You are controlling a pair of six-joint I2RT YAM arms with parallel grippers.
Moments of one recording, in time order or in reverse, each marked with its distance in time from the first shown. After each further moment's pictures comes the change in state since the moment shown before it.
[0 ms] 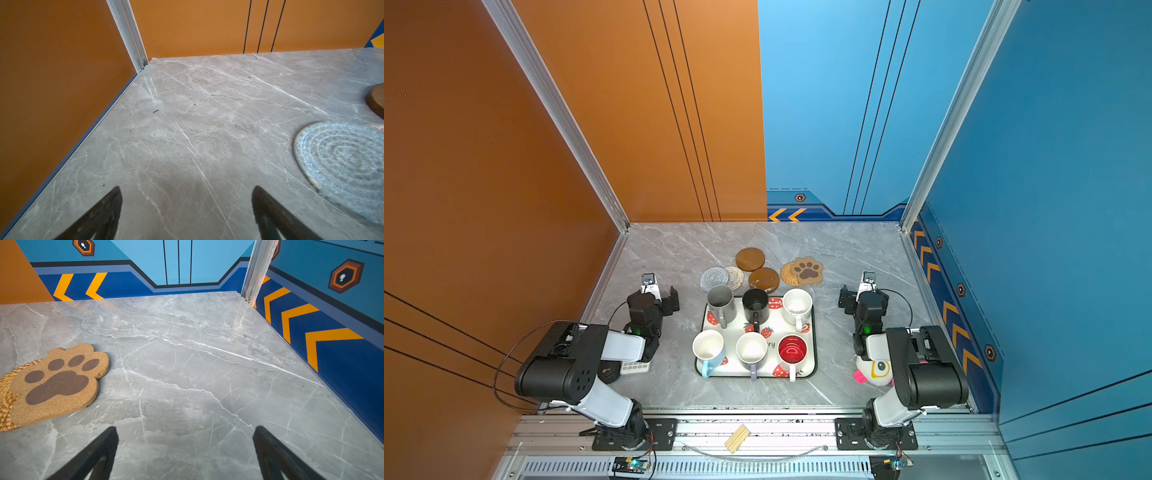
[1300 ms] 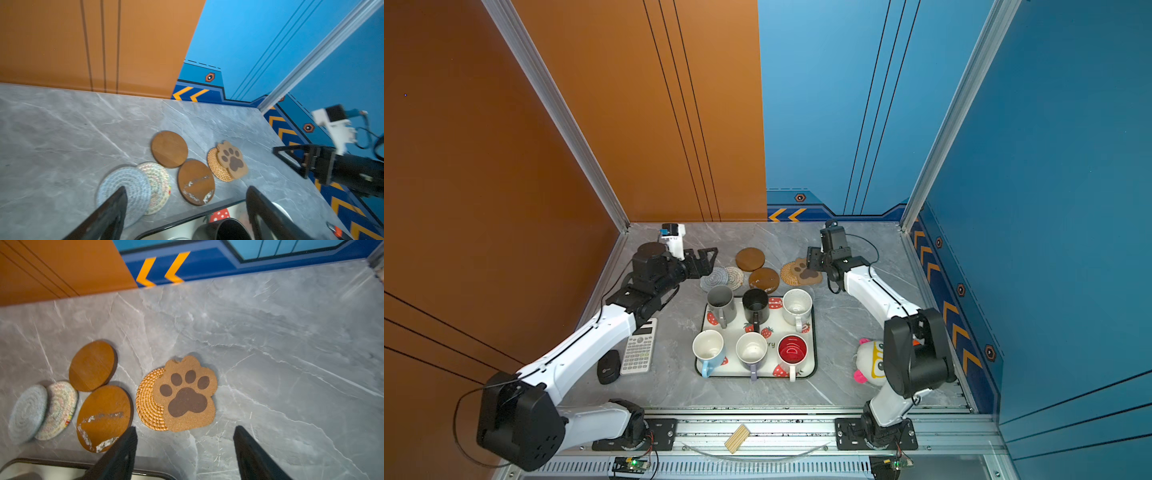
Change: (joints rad) left arm -0.282 -0.282 0.635 -0.898 0.462 -0.406; right arm 0.250 0.160 0.936 -1.180 -0.142 0.226
